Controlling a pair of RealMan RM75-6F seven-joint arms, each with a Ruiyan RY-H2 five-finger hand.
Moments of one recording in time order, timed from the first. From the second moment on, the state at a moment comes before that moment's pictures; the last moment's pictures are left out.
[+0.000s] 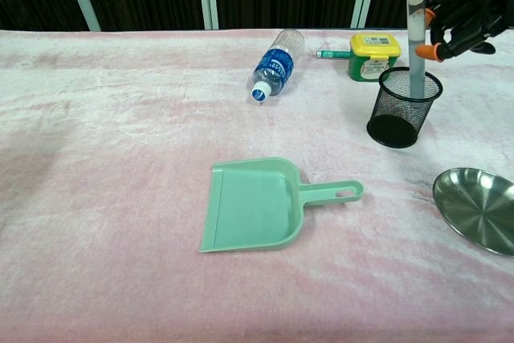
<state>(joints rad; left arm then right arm) -0.05 -1.12 -0.07 -1.62 1.47 1.54 0.06 0.66 -1.30 0.30 -1.57 -0.99 0.87 0.10</state>
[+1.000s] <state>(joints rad) -0.05 -1.11 -0.07 -1.63 1.46 1.54 0.05 0.68 -1.37 0.26 -1.49 -0.97 0.84 0.06</state>
